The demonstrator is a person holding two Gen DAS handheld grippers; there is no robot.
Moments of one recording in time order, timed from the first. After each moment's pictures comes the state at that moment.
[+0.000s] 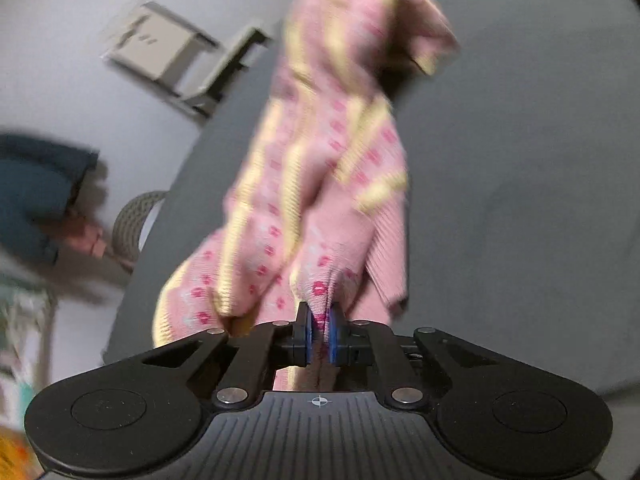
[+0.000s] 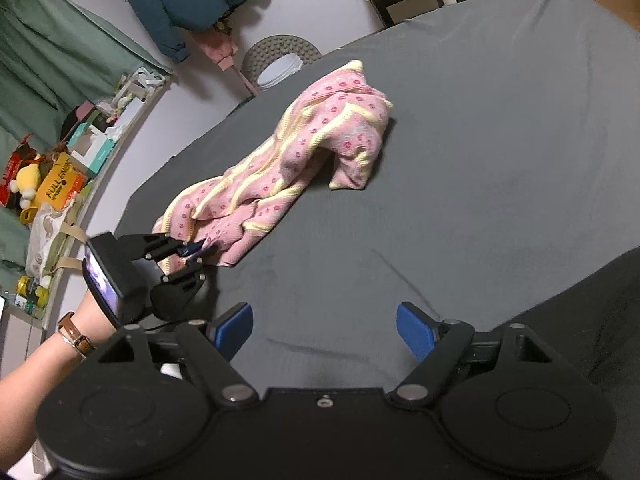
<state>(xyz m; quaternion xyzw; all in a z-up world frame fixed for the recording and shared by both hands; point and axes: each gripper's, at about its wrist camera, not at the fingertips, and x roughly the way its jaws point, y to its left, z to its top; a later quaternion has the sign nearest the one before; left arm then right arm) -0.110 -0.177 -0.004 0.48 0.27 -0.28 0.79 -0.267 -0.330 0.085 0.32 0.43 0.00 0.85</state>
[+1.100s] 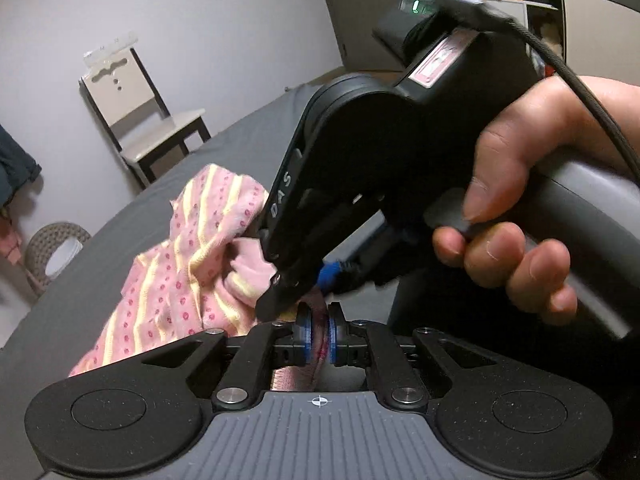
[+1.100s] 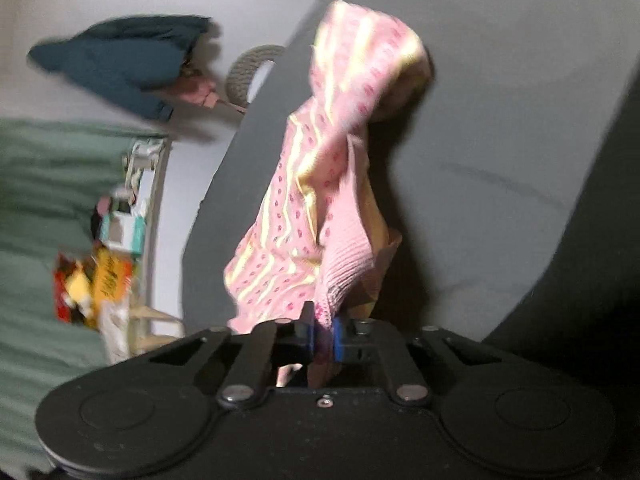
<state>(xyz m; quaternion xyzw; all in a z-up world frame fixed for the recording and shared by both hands) -0.312 -0.223 0.096 0.30 0.26 -0.44 0.81 -0.271 -0.289 0.047 0.49 0.37 -0.01 0.79</state>
